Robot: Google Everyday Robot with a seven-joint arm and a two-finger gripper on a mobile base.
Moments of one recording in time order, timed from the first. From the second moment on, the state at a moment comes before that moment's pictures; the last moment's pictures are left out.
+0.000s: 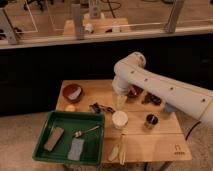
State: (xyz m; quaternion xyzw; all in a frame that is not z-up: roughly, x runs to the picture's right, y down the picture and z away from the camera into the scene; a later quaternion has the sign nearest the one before) arm 0.066 0.037 0.764 -0.23 -0.10 -0.08 0.96
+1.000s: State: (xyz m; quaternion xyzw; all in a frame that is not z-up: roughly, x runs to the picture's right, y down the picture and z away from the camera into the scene) arm 0.027 0.092 0.824 -0.30 -0.07 -0.05 0.95
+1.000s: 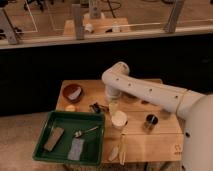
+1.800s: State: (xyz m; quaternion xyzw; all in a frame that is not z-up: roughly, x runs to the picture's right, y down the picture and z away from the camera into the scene) arm 0.052 0.083 0.837 -0.30 -0.06 -0.03 0.95
